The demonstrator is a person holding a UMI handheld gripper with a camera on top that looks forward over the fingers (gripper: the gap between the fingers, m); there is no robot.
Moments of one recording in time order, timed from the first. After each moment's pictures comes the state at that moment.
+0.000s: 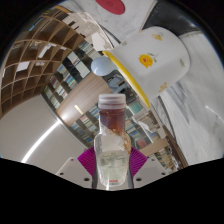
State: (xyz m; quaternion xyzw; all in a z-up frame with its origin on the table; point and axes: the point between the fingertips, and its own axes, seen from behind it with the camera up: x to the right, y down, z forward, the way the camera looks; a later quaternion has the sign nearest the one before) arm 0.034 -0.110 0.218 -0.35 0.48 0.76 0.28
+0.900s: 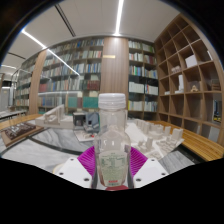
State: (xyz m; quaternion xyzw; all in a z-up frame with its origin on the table) arm 0.275 -0.105 0.186 -0.74 -0.01 -0.03 0.67
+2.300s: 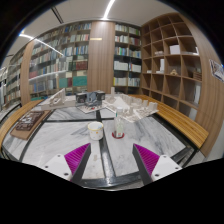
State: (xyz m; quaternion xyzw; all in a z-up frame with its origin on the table) arm 0.182 -0.462 0.224 -0.83 0.08 -0.07 0.55
